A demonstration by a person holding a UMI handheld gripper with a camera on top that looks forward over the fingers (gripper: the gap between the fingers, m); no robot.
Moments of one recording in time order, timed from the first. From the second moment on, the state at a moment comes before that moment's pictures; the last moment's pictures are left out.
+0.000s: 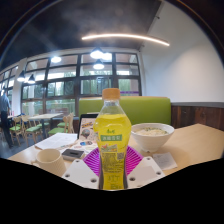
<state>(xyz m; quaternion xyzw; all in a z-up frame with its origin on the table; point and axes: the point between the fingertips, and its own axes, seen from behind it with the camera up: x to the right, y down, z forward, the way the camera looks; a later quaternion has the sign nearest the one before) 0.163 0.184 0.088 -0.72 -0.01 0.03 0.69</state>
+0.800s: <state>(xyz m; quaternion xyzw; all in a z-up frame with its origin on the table) 0.154 0.189 0.101 -0.71 -0.02 0.04 0.70</state>
